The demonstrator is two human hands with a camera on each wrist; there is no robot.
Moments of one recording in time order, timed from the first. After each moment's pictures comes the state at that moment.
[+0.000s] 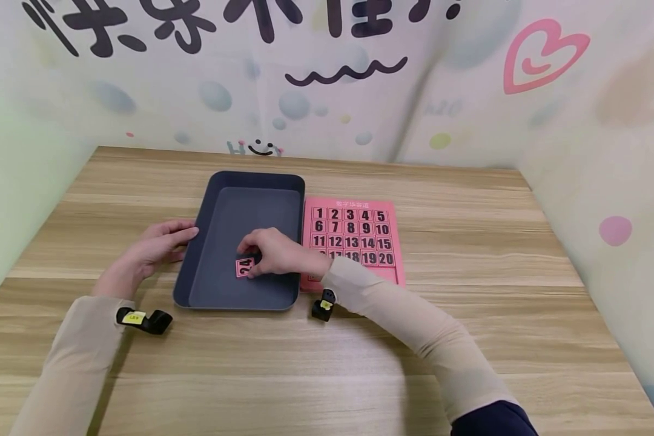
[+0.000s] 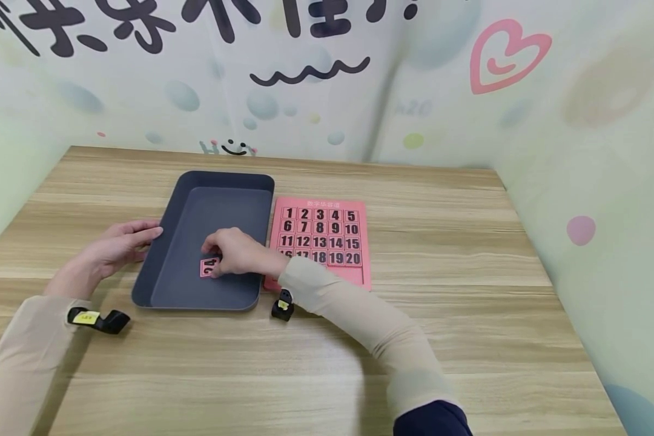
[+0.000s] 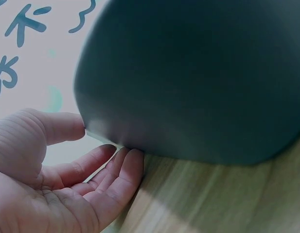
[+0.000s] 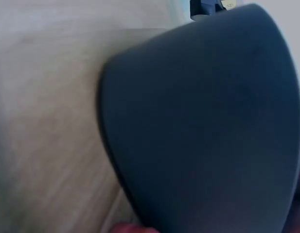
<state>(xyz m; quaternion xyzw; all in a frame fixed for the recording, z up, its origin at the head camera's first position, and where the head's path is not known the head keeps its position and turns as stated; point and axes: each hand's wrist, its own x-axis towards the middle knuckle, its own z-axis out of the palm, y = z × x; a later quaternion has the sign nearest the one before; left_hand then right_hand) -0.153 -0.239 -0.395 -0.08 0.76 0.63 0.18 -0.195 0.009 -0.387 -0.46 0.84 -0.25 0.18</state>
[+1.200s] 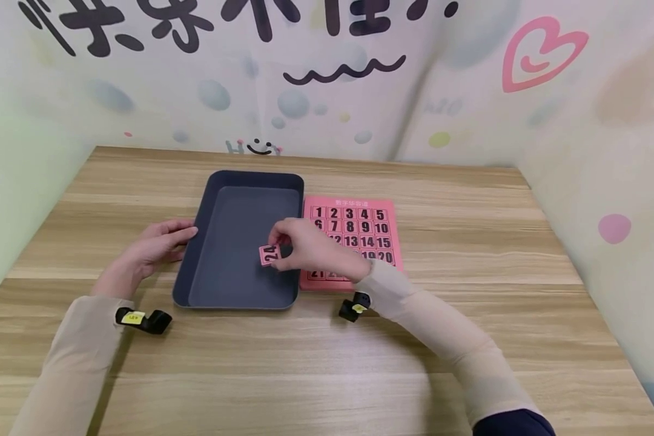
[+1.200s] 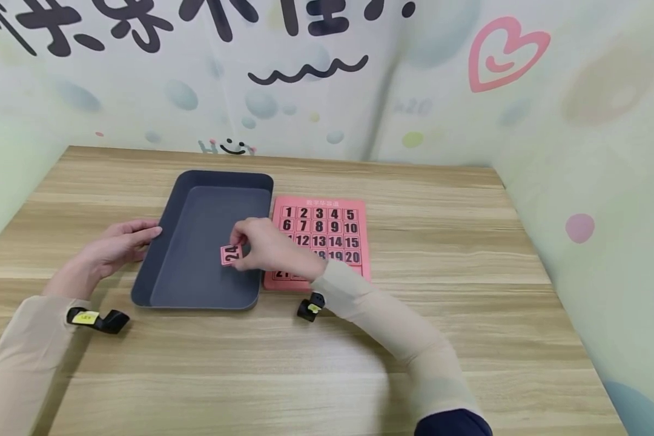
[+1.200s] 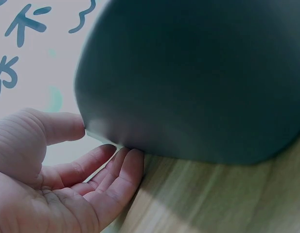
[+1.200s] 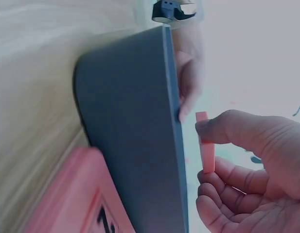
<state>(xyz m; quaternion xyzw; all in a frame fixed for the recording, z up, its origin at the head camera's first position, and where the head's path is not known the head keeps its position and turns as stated) -0.154 -0.238 -0.395 -0.08 0.76 0.62 0.18 -0.188 0.059 -0.360 -0.42 0.85 -0.29 0.13</state>
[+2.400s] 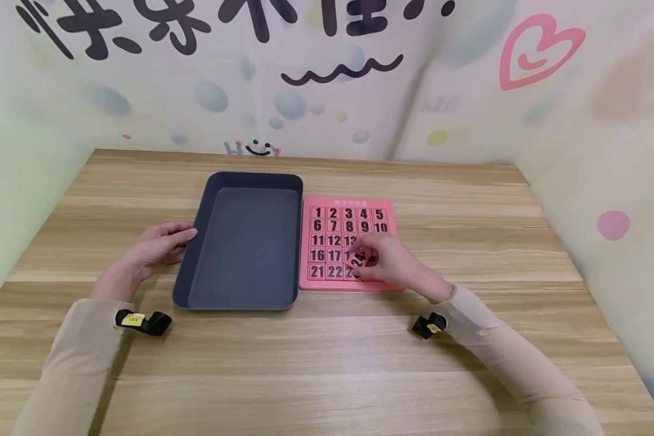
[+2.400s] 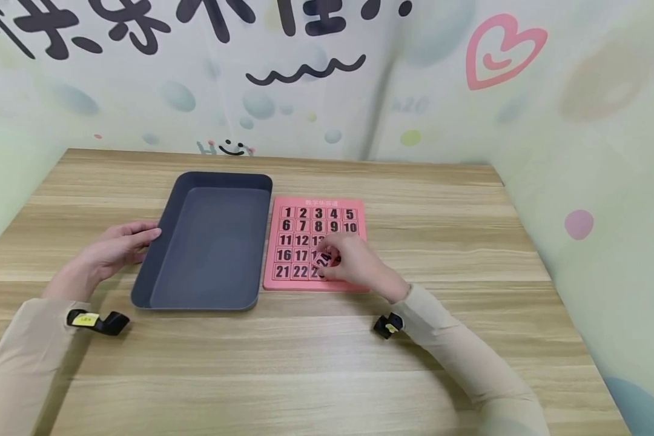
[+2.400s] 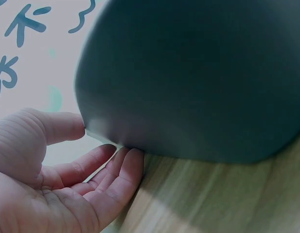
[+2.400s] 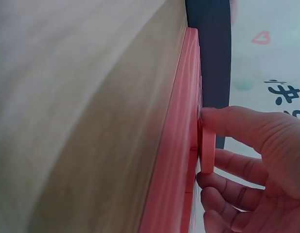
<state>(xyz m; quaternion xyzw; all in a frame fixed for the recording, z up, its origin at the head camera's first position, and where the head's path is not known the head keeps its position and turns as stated) -0.152 -0.238 -0.395 -0.08 0.77 0.61 0.18 -0.187 0.188 -0.398 -0.37 0.89 -0.28 0.03</state>
